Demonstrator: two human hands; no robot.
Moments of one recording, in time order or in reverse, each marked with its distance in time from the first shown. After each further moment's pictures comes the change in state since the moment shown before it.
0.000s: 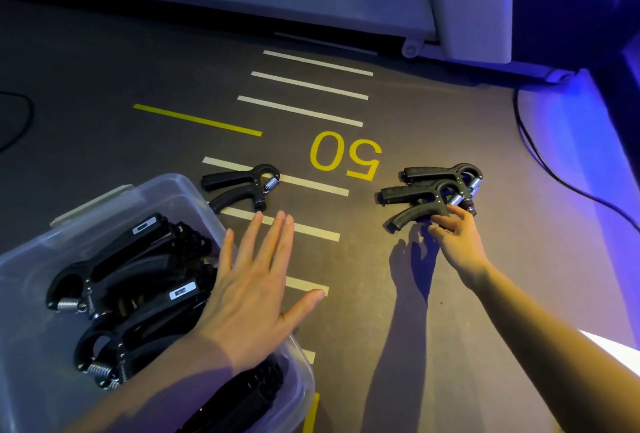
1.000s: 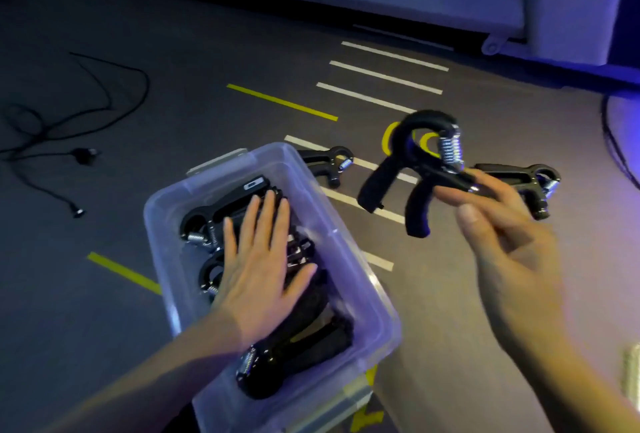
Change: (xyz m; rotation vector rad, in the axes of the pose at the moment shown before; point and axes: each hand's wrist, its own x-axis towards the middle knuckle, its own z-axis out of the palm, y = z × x) left_hand -0.080 -0.061 -0.016 0.006 0.144 -0.249; right_hand -0.211 -0.113 0.075 0.155 -0.124 -0.720
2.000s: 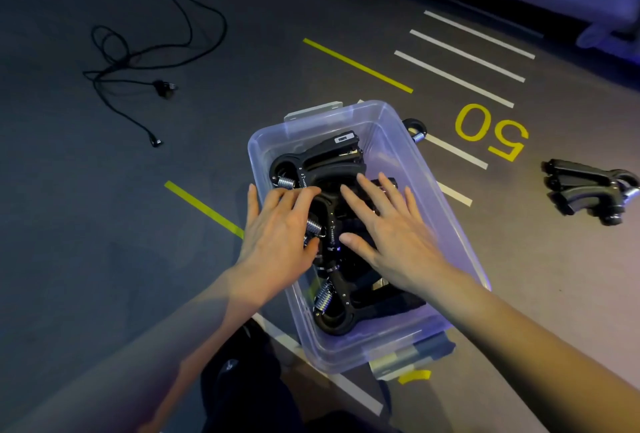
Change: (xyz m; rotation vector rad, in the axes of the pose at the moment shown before) left_hand -0.044 -0.076 -0.006 -0.058 0.018 -0.109; right_hand -0.033 0.043 0.150 -0.992 -0.855 -0.247
